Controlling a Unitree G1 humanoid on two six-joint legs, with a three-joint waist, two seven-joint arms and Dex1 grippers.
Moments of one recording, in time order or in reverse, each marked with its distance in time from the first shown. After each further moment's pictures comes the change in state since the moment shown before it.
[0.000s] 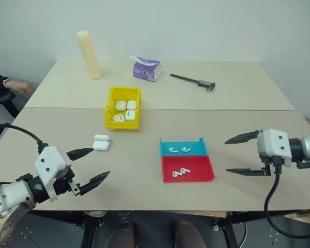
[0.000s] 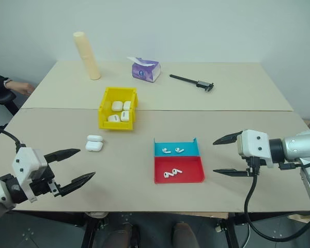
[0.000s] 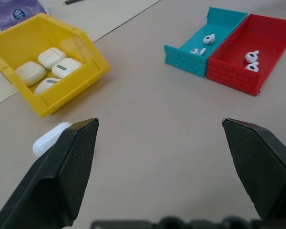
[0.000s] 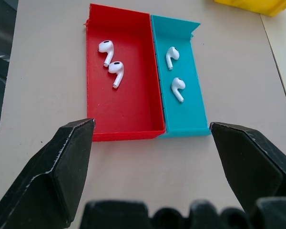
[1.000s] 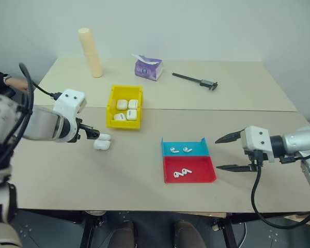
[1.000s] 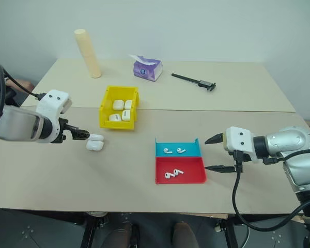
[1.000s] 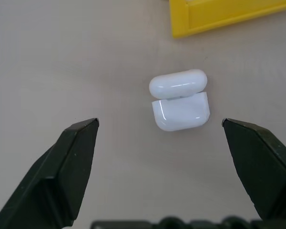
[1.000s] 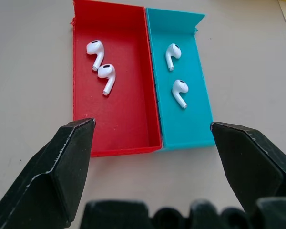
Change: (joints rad) left arm -1.304 0.308 -0.736 0.828 -1.291 1.045 1.551; right arm -0.110 0.058 0.132 0.042 -0.068 0.081 -0.029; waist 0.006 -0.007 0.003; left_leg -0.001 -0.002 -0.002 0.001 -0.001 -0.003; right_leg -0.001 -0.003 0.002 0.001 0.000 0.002
